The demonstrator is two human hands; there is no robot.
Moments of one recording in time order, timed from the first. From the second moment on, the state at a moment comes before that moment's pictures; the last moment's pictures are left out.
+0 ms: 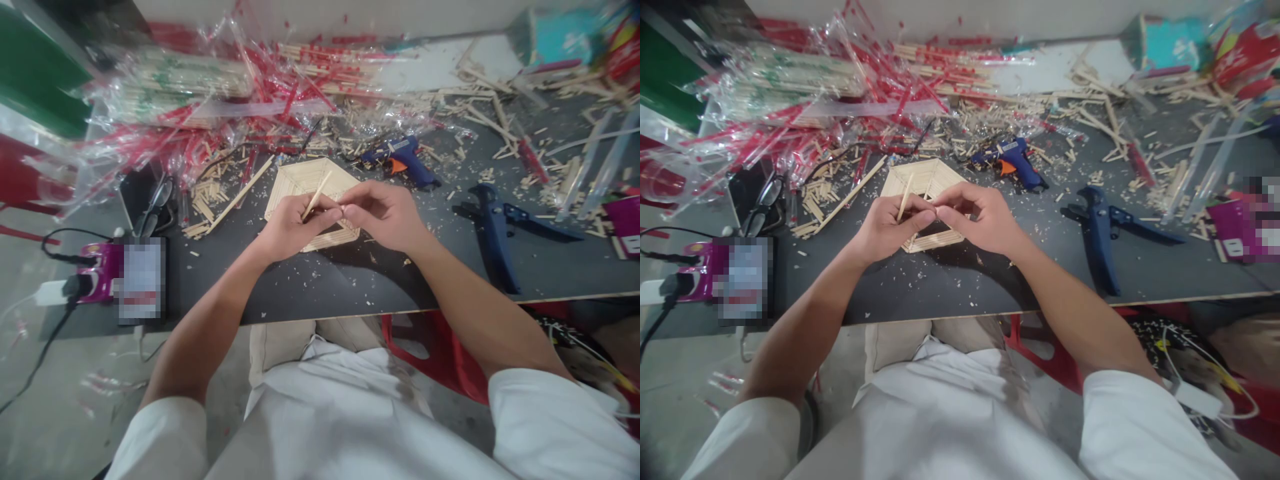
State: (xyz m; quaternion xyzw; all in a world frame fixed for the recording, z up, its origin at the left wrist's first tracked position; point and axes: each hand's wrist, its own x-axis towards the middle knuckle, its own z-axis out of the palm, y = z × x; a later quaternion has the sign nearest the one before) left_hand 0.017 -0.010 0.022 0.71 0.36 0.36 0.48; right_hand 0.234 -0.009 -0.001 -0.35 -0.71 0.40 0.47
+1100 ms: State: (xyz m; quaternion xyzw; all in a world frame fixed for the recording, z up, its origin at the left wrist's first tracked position) left_hand 0.010 -0.011 0.013 0.84 0.39 0.27 0.25; right_hand 0.234 -0.010 -0.005 -0.32 -0.72 0.40 0.47
